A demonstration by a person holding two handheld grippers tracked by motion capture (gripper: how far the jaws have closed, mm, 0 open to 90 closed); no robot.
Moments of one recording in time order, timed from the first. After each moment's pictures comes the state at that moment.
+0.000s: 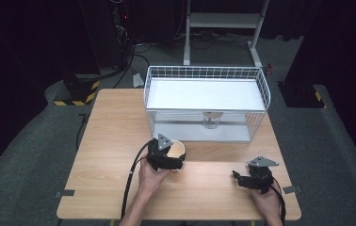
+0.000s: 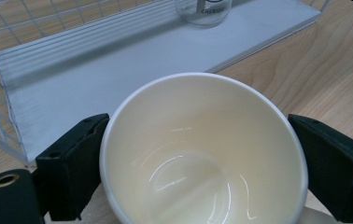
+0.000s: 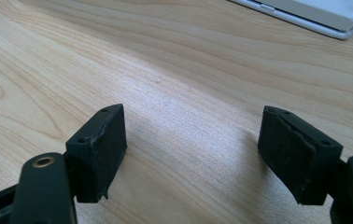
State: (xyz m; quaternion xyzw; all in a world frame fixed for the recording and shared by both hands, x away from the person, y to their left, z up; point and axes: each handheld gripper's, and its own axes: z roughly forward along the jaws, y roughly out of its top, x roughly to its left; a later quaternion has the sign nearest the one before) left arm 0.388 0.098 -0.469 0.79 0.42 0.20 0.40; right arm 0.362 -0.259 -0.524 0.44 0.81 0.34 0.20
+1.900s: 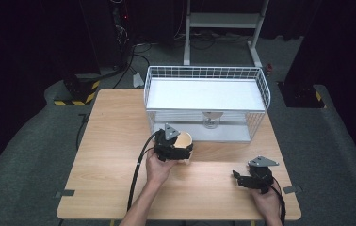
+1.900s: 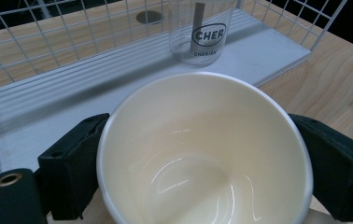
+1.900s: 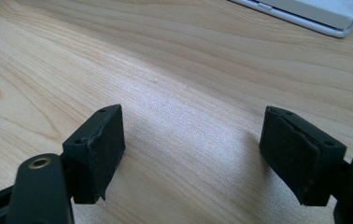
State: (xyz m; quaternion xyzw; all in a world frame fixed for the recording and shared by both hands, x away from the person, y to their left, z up) left arm 0.409 0.076 -0.447 0.78 0.42 0.21 0.42; right arm 0.363 -0.259 -0.524 0.45 0.81 0.34 0.20
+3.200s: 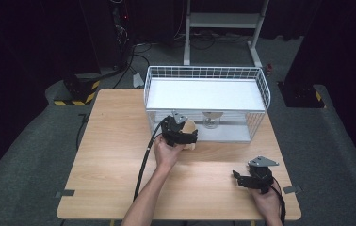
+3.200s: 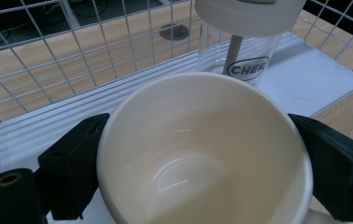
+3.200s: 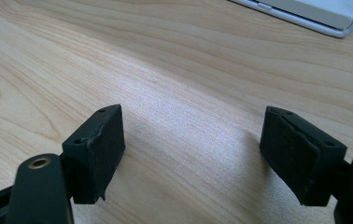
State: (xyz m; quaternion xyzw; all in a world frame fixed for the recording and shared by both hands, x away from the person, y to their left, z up) left arm 0.462 0.053 -0.447 0.76 0.45 0.23 0.40; right arm 0.362 -0.259 -0.524 0.45 0.81 0.33 0.20
